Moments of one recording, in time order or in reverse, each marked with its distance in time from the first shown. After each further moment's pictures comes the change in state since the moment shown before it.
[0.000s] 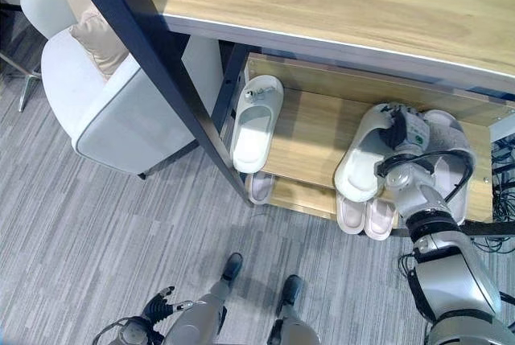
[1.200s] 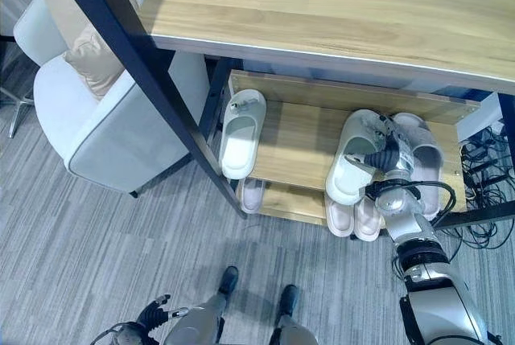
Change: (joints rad) left arm 0.023 0.002 0.067 0.020 0.039 0.026 -0.052; right arm 0.101 0.115 -0.163 0.075 0.174 -0.099 0.070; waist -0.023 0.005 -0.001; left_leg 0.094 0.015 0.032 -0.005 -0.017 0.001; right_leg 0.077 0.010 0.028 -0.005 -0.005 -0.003
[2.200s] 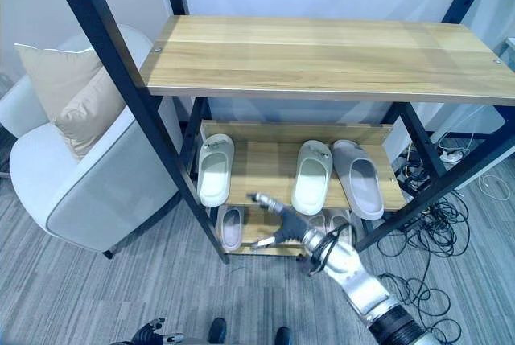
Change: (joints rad) left arm 0.065 -0.020 0.067 0.030 0.011 0.032 -0.054; right arm 0.424 0.079 0.229 -0.735 0.357 -0.078 0.597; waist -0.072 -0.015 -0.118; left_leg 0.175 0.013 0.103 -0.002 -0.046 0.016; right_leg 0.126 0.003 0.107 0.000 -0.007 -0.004
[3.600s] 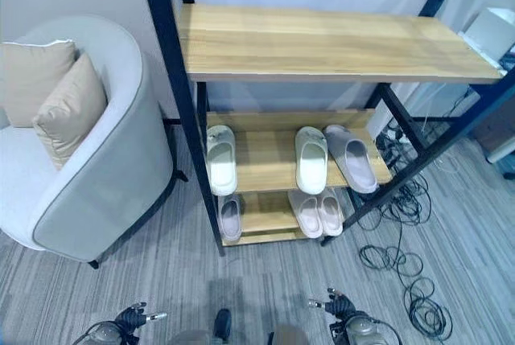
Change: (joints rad) left arm -0.118 0.082 0.022 0.129 -0.151 0.044 -0.033; right arm 0.025 0.277 -0.160 1.149 0.013 0.169 -0.149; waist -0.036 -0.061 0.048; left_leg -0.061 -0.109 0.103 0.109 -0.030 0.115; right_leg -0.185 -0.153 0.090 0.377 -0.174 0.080
